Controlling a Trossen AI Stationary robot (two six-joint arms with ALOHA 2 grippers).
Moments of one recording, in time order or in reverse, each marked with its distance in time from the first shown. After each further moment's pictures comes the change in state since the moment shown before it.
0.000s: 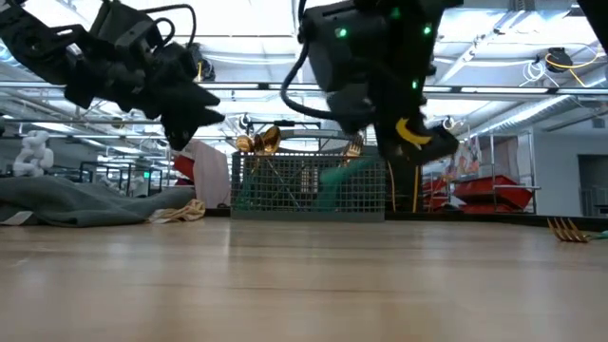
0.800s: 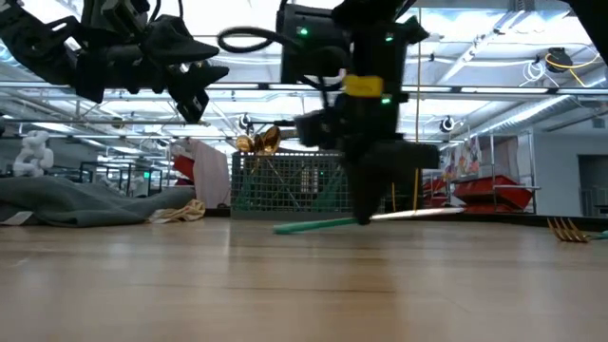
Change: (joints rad) left arm 0.000 0.000 0.000 0.236 0.137 -0.036; right arm -0.068 0.006 -0.050 0.460 -0.640 -0.162
